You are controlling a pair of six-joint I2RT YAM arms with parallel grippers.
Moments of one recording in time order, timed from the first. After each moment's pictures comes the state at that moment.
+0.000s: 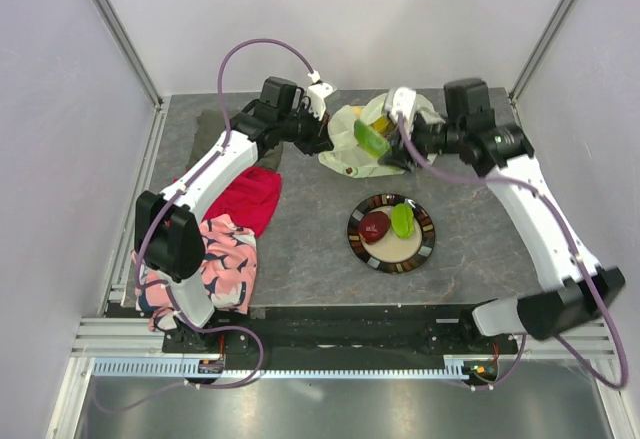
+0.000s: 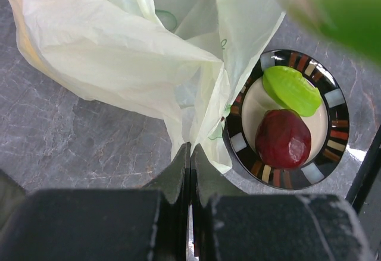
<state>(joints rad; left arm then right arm) -0.48 1.78 1.62 -0.49 0.50 0.13 0.30 1.42 1.57 -0.80 -0.70 -0.61</state>
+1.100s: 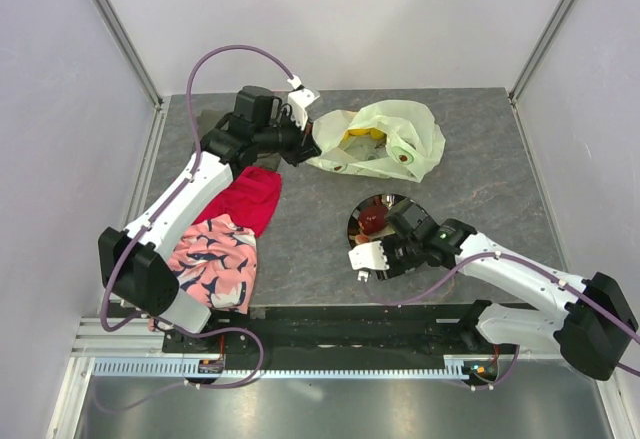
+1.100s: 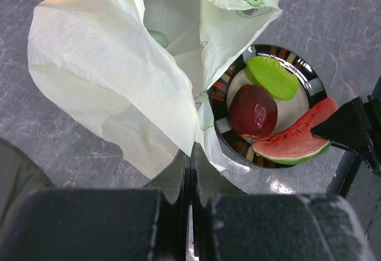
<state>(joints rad) -0.47 1.53 1.46 -0.48 0.50 0.15 0.78 1.13 0.73 -0.68 -0.24 -1.07</state>
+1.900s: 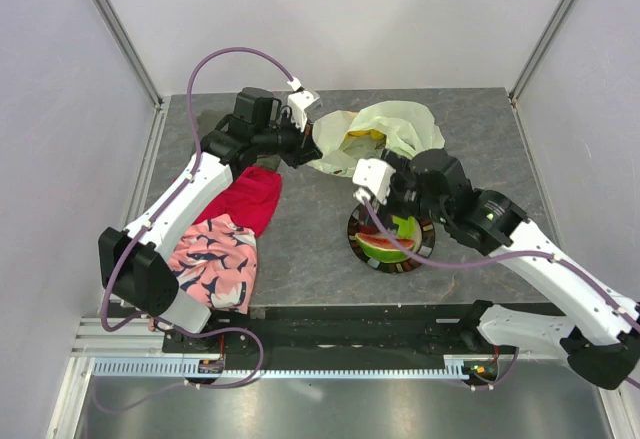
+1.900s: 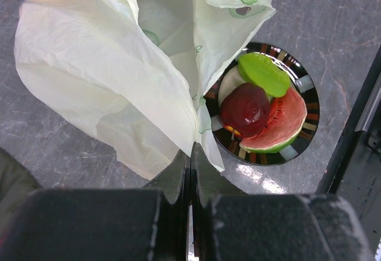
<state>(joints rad) -0.47 1.52 1.43 -0.47 0.53 0.13 0.80 1.07 1.22 -0.71 -0.09 -0.62</state>
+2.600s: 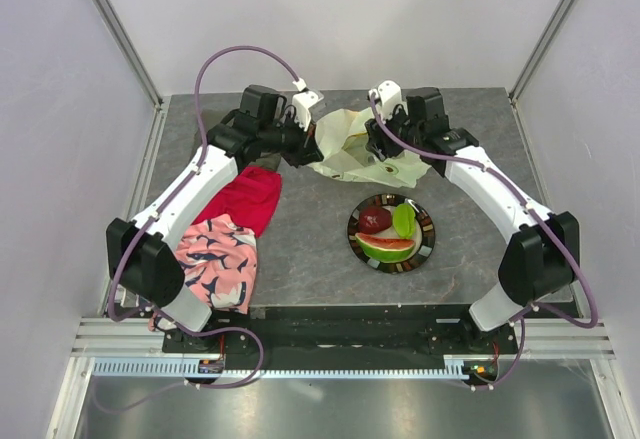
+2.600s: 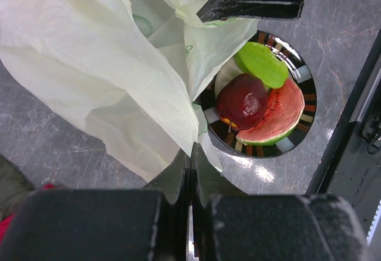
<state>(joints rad) -0.47 1.58 1.49 -0.54 0.55 0.14 0.38 1.59 1.37 -0.35 -0.27 -0.23</state>
